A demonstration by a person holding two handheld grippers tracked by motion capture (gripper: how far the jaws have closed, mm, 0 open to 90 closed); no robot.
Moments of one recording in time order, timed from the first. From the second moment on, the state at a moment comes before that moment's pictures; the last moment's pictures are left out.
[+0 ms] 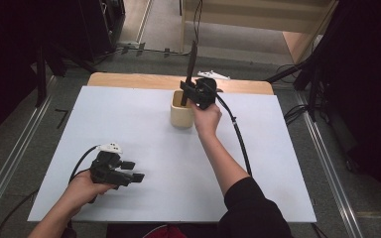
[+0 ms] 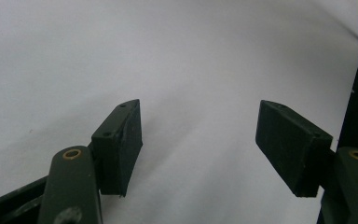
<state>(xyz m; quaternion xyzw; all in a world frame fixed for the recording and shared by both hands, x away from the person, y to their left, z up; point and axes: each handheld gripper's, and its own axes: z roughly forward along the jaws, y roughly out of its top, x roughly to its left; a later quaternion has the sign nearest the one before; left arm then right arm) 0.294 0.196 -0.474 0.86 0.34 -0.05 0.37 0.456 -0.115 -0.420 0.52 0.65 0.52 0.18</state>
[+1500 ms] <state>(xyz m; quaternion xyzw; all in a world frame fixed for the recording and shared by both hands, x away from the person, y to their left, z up) 0.293 0.197 -0.475 0.86 0.34 -0.05 0.36 0.420 -0.152 -0.433 0.52 0.67 0.53 0.12</state>
